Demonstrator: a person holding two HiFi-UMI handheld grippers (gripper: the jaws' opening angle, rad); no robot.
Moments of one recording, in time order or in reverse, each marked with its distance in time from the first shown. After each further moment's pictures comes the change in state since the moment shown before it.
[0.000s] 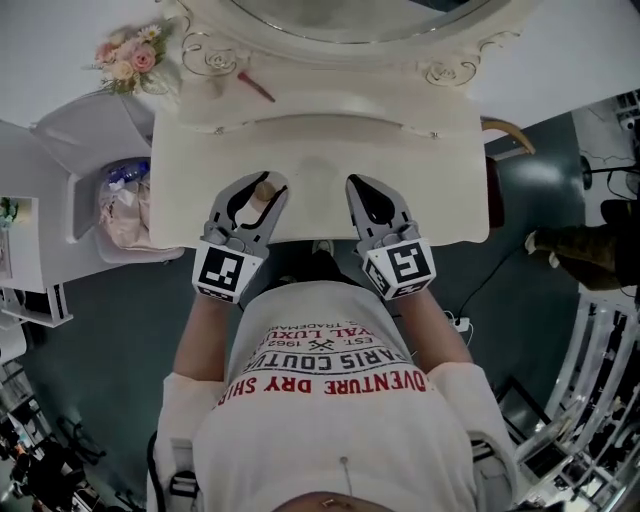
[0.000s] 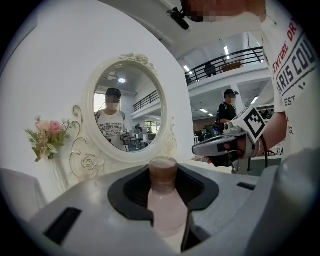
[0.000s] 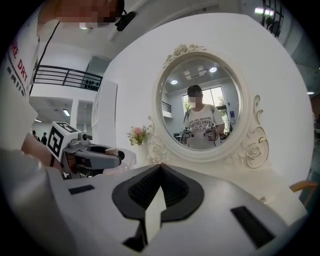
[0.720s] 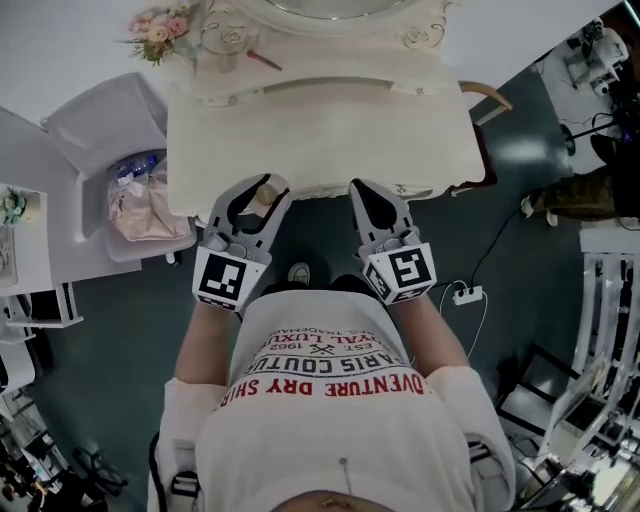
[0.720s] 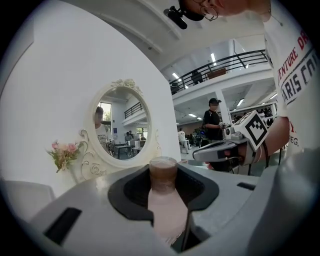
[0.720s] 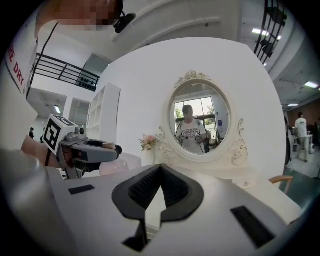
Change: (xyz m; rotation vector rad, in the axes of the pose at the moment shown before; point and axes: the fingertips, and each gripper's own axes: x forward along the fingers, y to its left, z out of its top) left arm -0.171 -0.064 0.027 0.077 -0.070 -0.093; right arm -0.116 0.151 0.008 -0.019 -0.069 -0.147
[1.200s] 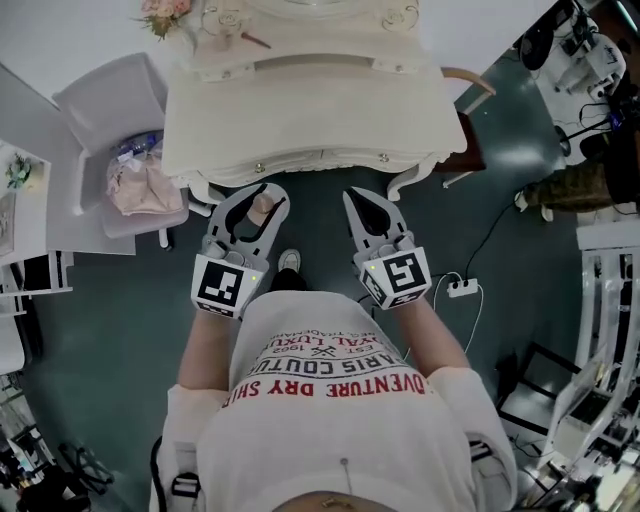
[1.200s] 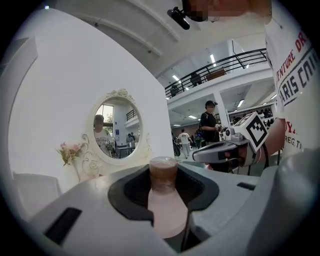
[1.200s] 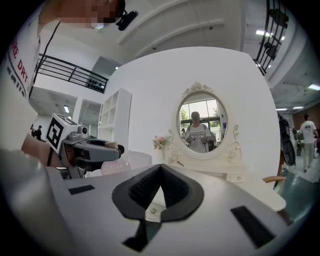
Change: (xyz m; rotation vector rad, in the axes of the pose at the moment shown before) left arm -0.091 -0.132 0.001 -0.011 -0.015 0.032; right arm -0.145 0.055 -0.023 -0.034 -0.015 0.052
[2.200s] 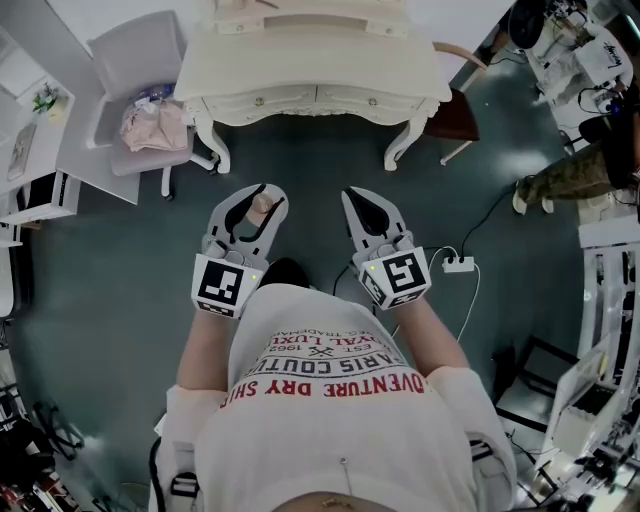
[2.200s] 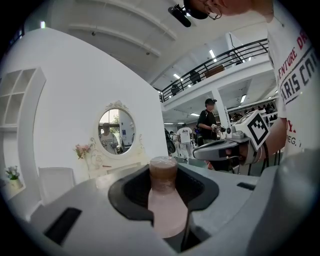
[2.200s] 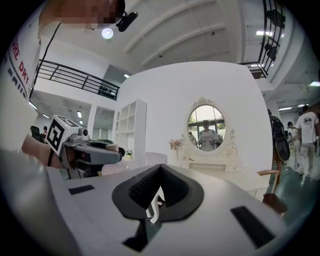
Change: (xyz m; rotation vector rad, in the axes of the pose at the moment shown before) left arm -0.174 -0.226 0.002 0.017 0.023 0.092; right arm -0.253 0.111 -0.027 -0.012 -0.047 0.092
